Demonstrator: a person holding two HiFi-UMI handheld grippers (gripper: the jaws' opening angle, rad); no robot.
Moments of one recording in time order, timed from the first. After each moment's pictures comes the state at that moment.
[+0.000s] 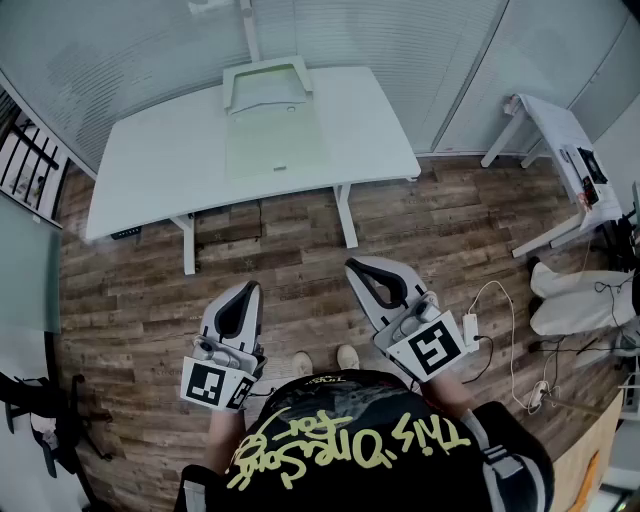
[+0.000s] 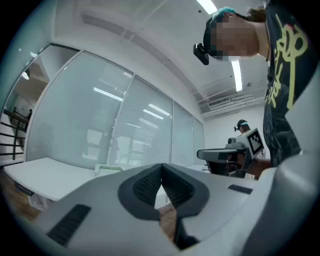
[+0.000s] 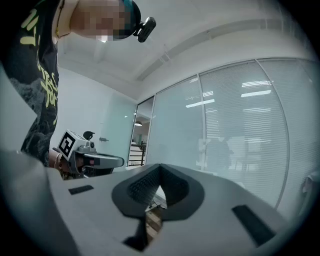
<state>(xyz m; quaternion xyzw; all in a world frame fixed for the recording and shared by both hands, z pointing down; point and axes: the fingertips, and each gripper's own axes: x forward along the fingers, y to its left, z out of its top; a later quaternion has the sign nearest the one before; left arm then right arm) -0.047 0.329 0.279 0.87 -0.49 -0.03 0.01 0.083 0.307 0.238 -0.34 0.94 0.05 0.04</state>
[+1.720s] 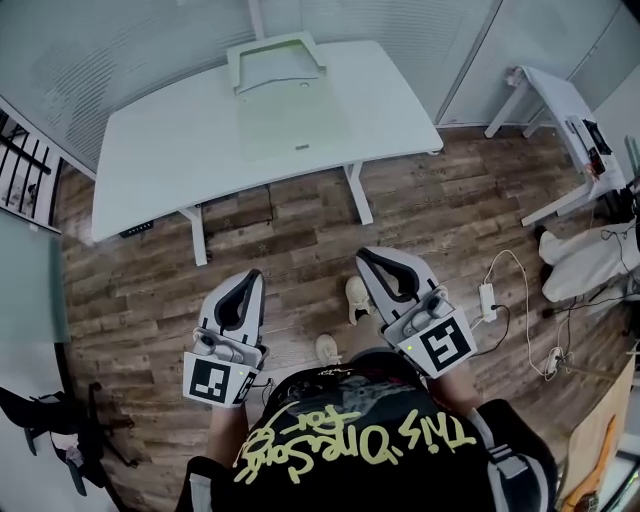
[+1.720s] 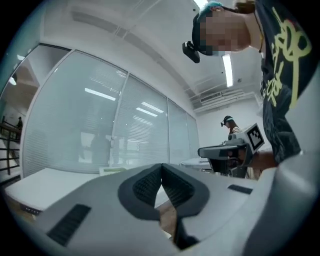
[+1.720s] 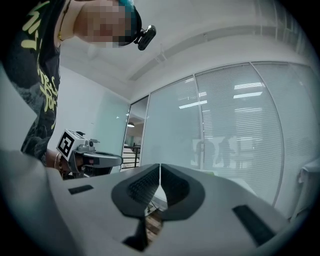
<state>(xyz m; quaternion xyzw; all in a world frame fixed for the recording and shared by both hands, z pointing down) -0.119 0.319 0.278 0.89 -0.45 0.00 -0.03 0.018 0.309 0.250 -0.40 0.92 0.03 0.05</state>
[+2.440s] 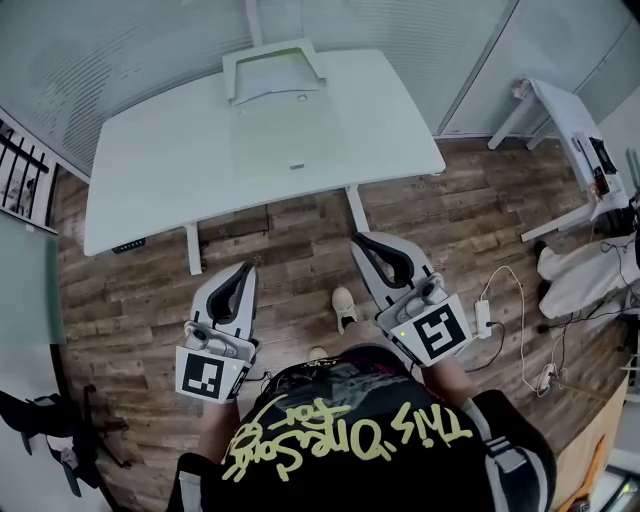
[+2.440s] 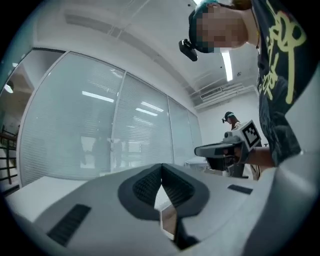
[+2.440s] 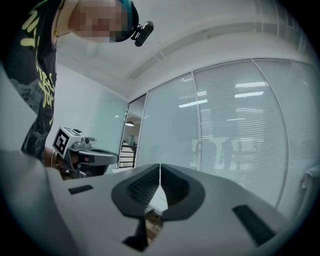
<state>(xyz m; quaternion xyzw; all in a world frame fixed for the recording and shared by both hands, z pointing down) -0.102 0.256 0.270 0.89 -0.46 0.01 -0.06 0.034 0.232 0.246 -0.39 0.92 0.05 0.04</state>
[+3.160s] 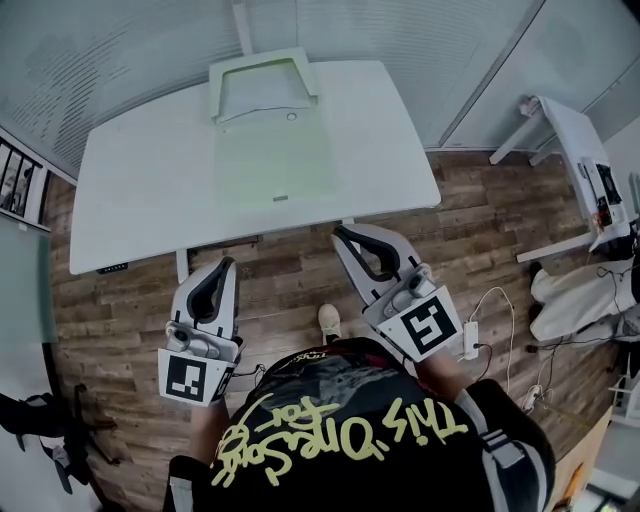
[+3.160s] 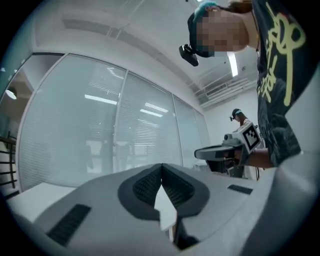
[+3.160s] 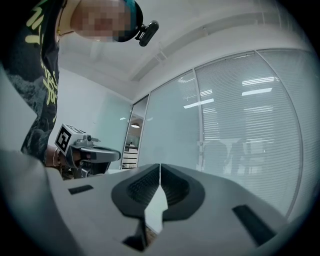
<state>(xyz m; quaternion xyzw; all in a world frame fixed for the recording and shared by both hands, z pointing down) -0.077 0.168 0.258 0.86 -0.50 0.02 -0.04 0.053 0.134 0.237 -0.35 0.93 0.05 0.05</state>
